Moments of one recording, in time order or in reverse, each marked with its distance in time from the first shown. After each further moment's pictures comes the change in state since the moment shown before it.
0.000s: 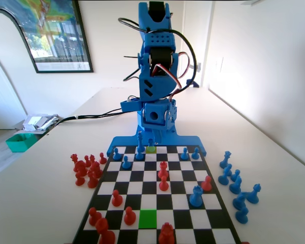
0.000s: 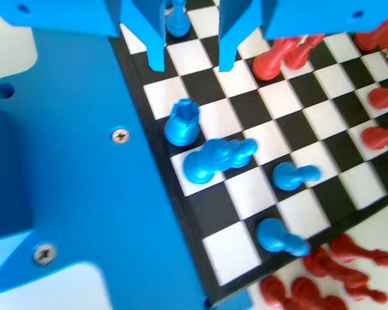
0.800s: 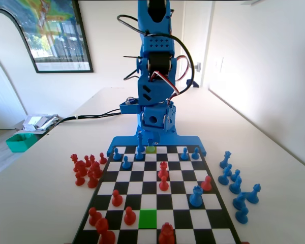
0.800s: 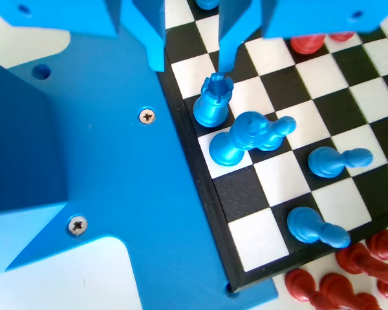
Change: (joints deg) arm 1.4 -6.1 -1.1 1.7 -3.9
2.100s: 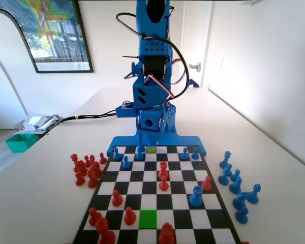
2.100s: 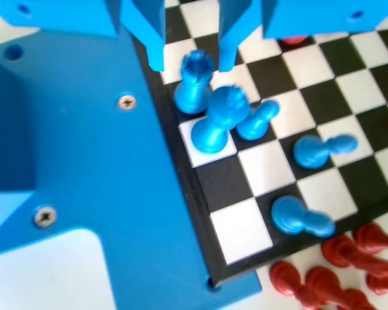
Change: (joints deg) arm 4.8 -4.0 1.1 -7.7 -5.0
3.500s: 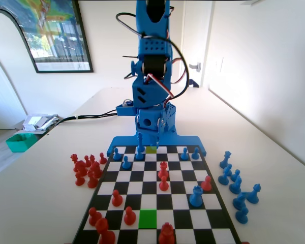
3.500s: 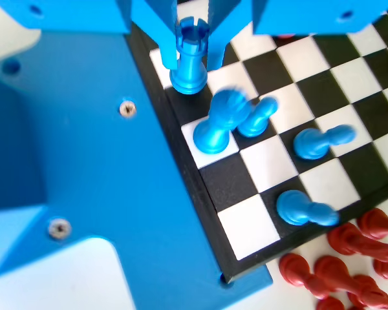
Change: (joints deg) arm -1.6 0.1 -4.1 5.8 6.9
